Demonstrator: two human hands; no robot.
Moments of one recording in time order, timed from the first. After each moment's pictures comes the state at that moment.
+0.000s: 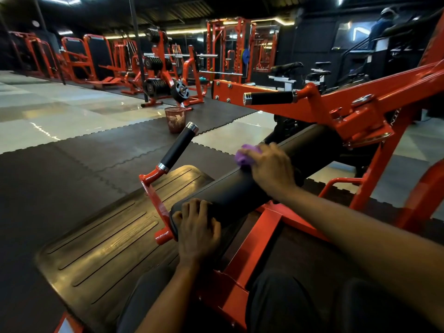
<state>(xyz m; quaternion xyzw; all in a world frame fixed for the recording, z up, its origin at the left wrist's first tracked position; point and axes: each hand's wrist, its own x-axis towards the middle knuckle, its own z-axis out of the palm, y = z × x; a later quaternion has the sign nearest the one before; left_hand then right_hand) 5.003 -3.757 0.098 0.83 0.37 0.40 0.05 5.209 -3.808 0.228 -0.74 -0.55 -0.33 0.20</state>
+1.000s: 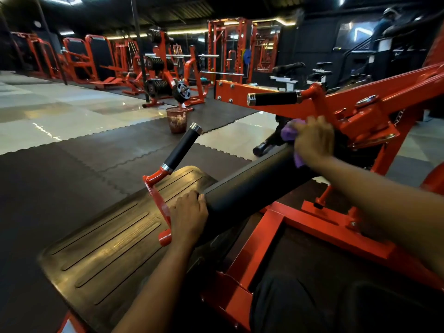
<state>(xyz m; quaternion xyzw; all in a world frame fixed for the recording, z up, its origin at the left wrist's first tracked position) 4.999 -3.703 0.118 0.81 0.43 0.36 0.19 5.308 -3.809 0.279 -0.81 -0.40 -0.35 0.23</state>
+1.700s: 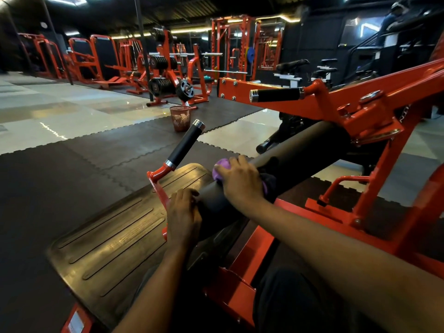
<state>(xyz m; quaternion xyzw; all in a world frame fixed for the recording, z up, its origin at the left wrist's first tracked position) 4.973 -3.720 0.111 0.79 0.37 0.46 0.19 5.131 -3.779 0.201 -0.76 -0.58 -0.27 0.14</state>
